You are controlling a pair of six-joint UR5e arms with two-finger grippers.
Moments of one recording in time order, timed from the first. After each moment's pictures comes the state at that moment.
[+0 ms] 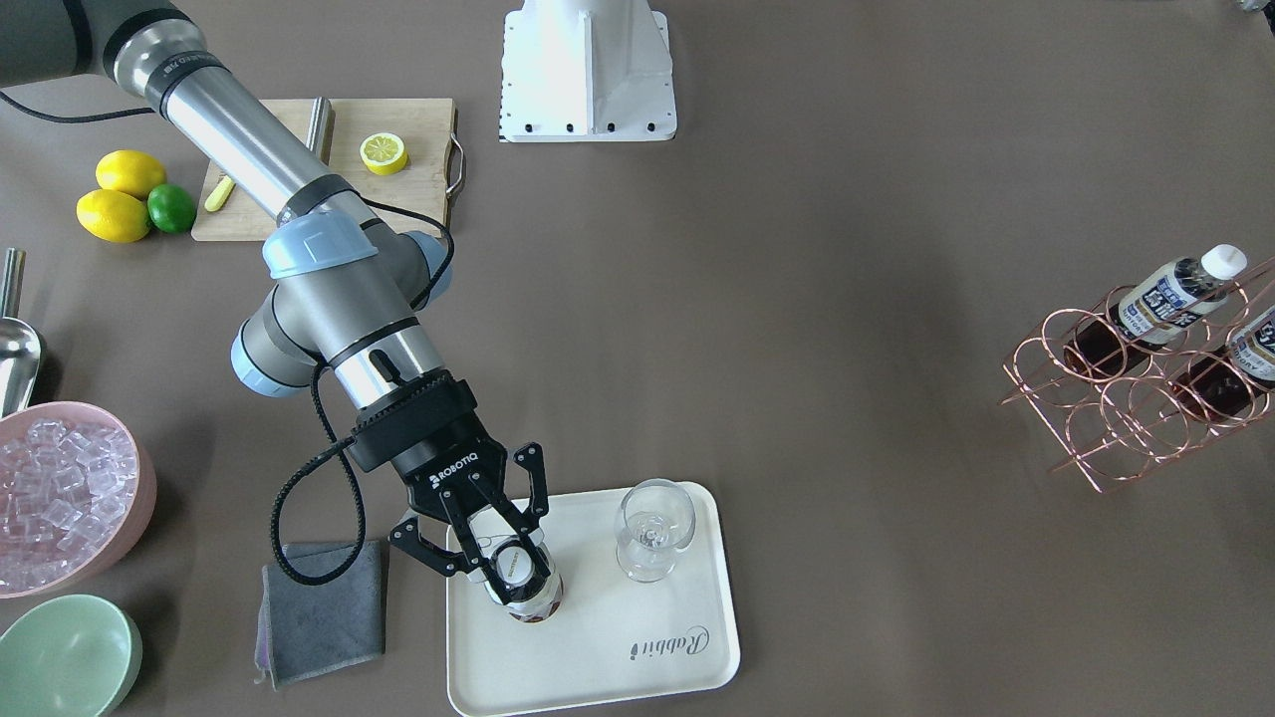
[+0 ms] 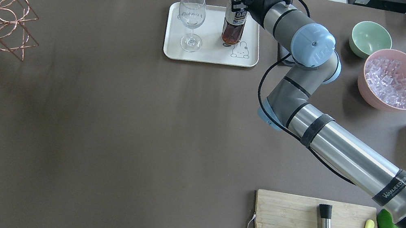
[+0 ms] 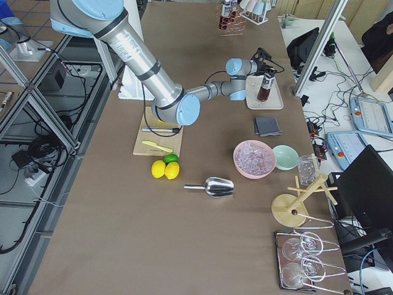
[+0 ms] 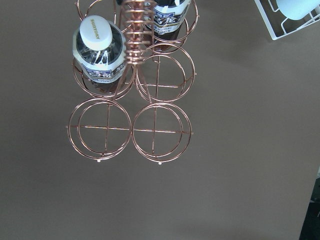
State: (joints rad) left arm -1.51 -1.91 -1.90 -1.03 -2.31 1.12; right arm 0.75 -0.73 0.99 -0.20 1.40 0.67
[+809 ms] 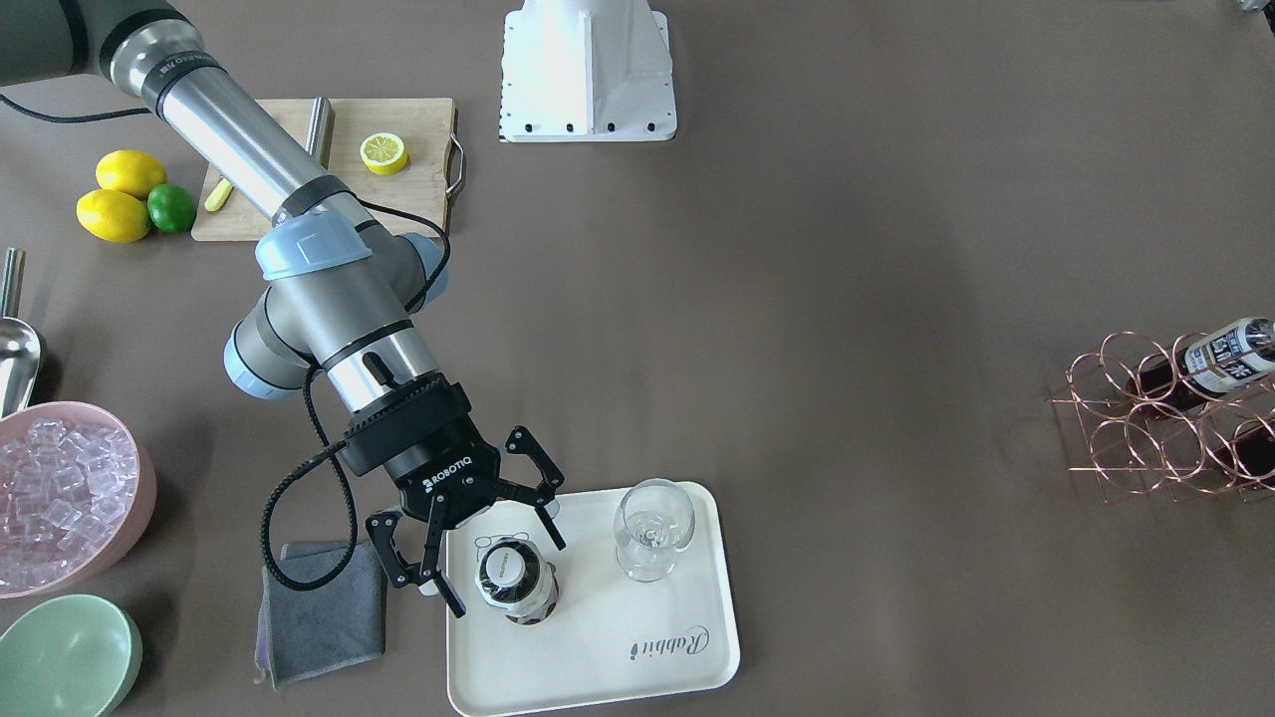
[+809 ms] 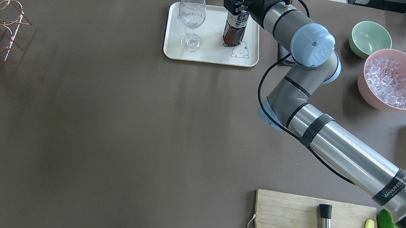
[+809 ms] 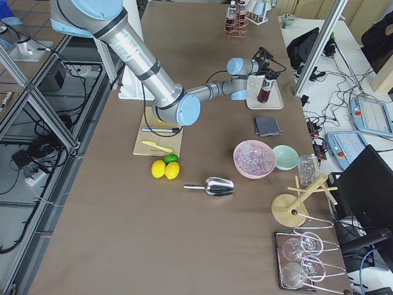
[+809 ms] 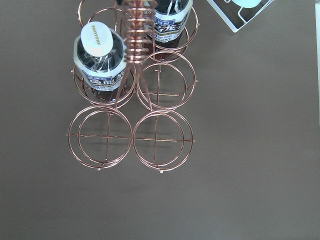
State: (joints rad) left arm -1.54 -1.87 -1.69 -1.35 -2.29 1.39; right arm 0.76 -0.73 0.99 -0.20 1.41 0.66
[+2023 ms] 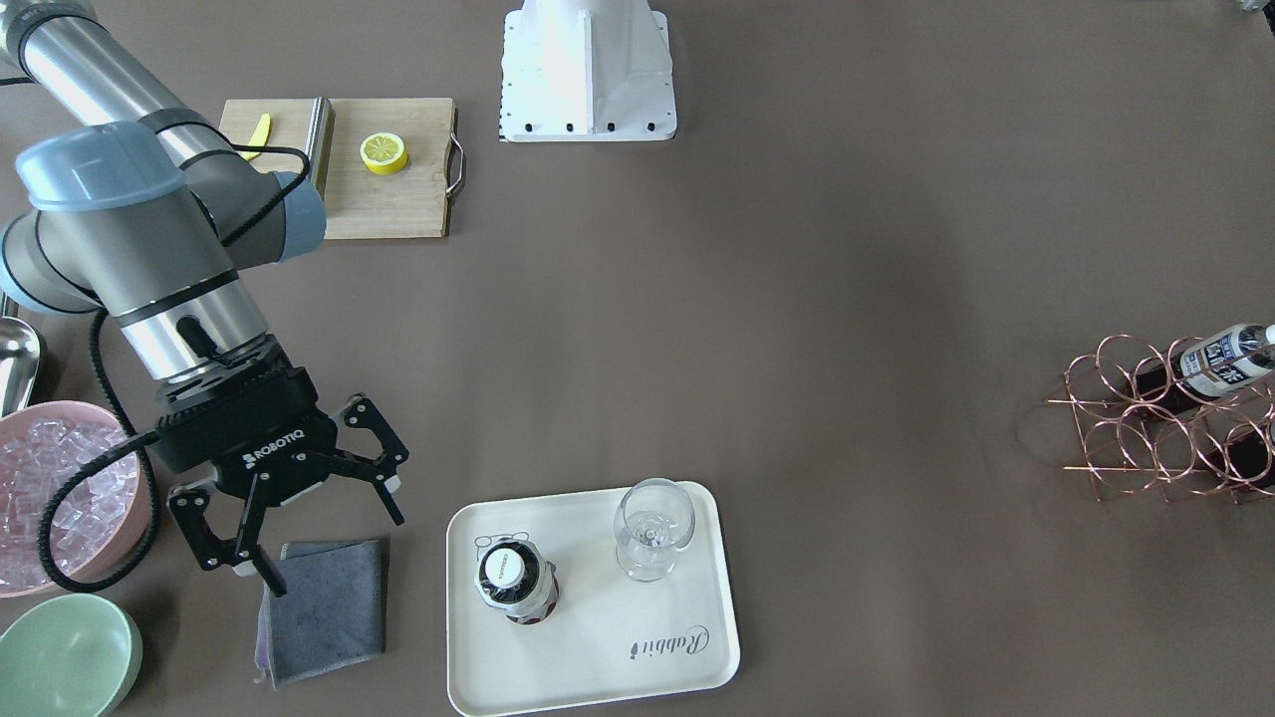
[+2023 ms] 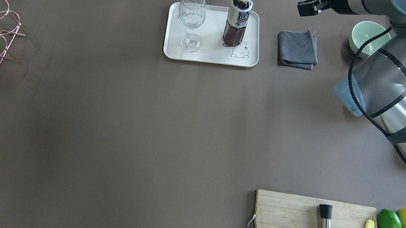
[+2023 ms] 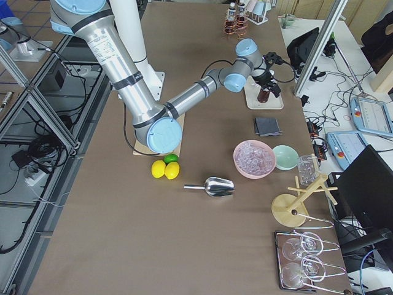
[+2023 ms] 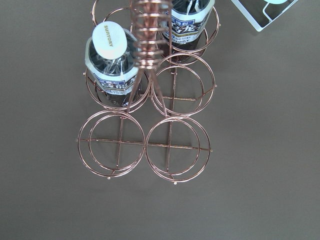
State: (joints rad) left arm -1.50 -1.84 -1.65 -1.38 -2.29 1.38; right arm 0.99 -1.01 1.59 -1.11 1.81 0.36
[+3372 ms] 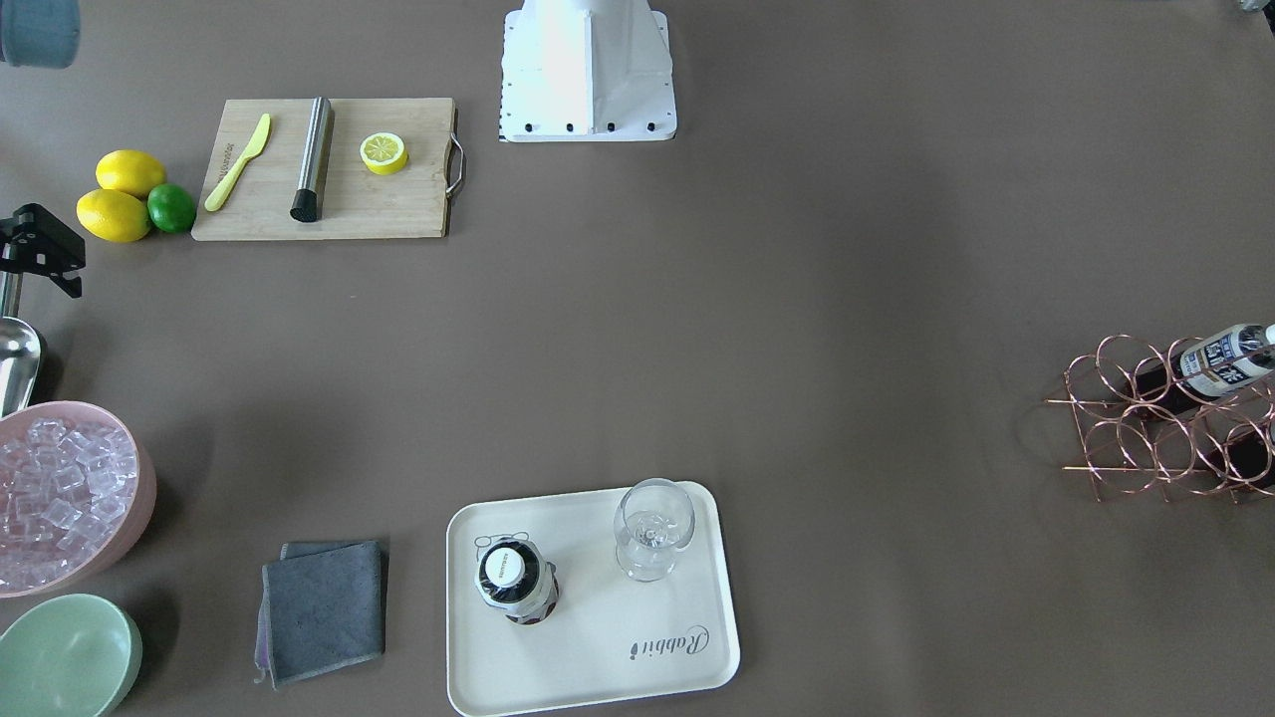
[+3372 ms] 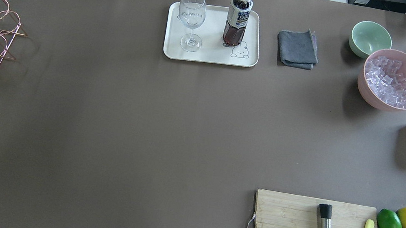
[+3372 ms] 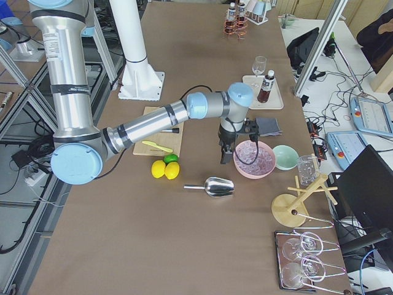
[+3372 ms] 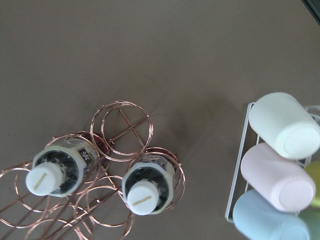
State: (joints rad) left arm -1.77 -1.73 -1.54 -1.25 -2.37 0.90; right arm 1.33 -1.48 1.91 -1.90 2.26 0.19
